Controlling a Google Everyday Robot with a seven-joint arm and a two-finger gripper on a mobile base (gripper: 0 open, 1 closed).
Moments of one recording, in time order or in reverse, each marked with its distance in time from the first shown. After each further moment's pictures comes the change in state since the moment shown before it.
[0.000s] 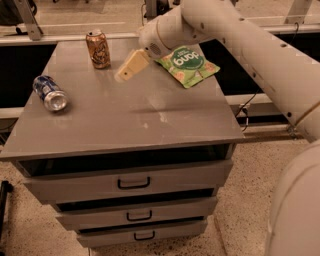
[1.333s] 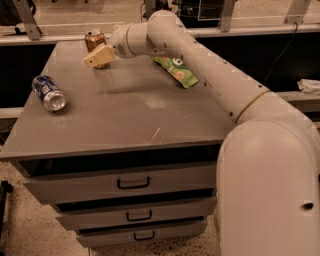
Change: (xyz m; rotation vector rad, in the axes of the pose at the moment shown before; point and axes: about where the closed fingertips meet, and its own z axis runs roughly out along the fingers) arm -0.046 -0.050 0.107 0.103 -0.274 0.144
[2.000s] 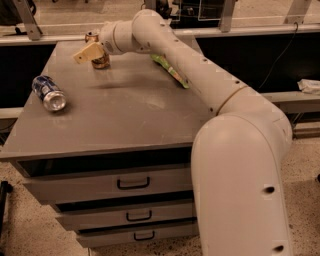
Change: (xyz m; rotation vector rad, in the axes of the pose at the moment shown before) arm -0.013 -0.007 0.042 0.030 -0.010 -0.013
